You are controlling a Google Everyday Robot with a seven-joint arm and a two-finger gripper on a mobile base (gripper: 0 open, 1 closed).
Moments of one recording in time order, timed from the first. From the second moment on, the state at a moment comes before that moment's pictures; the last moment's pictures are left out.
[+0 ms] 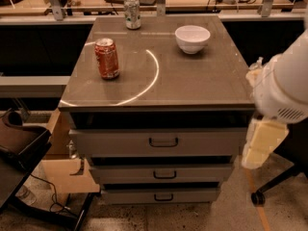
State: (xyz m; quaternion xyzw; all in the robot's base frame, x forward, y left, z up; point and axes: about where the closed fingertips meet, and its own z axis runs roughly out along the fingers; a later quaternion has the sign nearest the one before) arm 0.418 -0.198 0.913 -0.60 0.78 -0.10 0.16
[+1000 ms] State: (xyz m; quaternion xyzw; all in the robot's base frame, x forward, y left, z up) arm 0.378 -0.161 0.785 -0.59 0.78 -0.13 0.16
